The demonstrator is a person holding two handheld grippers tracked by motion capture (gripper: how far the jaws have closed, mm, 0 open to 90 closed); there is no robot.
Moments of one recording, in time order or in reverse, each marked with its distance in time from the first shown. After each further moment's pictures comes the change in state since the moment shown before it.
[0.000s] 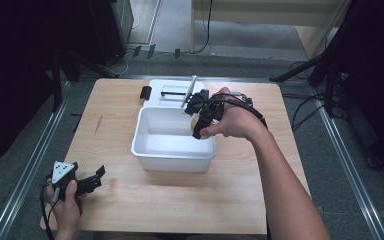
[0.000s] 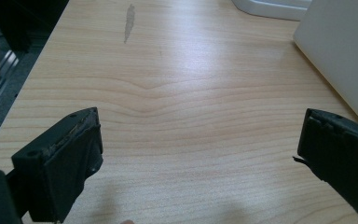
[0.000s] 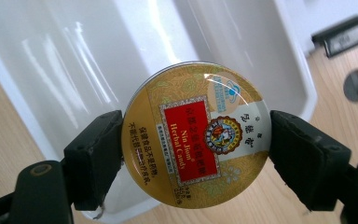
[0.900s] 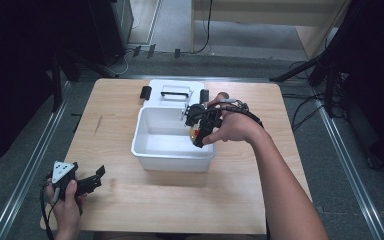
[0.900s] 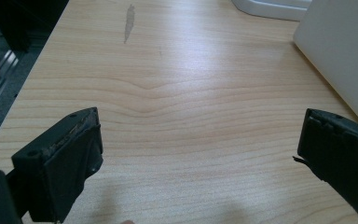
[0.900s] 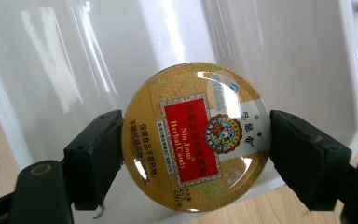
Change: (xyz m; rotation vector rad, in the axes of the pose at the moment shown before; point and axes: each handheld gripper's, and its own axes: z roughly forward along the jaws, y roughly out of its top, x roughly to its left) left arm 0.000 0.000 0.000 -0.001 -0.001 0.000; right arm 0.006 -0.009 0.030 -0.021 0.024 -0.158
